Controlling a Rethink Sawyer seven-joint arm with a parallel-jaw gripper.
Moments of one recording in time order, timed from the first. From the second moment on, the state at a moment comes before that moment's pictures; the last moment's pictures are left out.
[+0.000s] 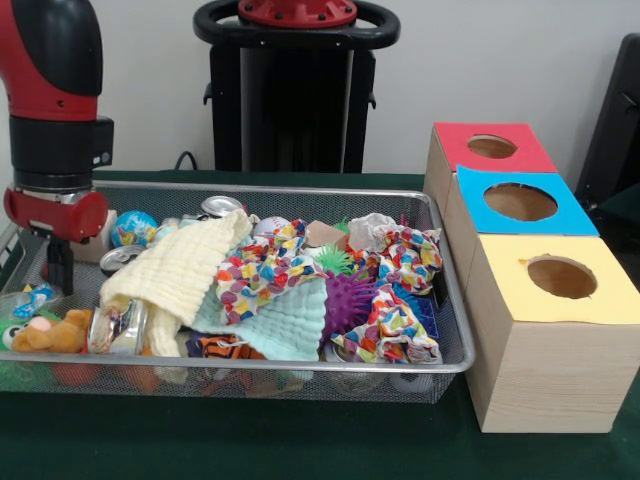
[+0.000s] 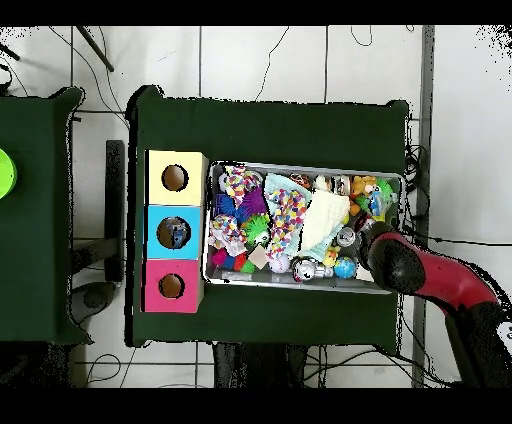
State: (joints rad) arm -0.93 -0.48 0.30 1.63 -0.58 0.18 1.98
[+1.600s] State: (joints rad) arm -0.75 -0.52 0.16 1.63 -0.52 0.19 1.98
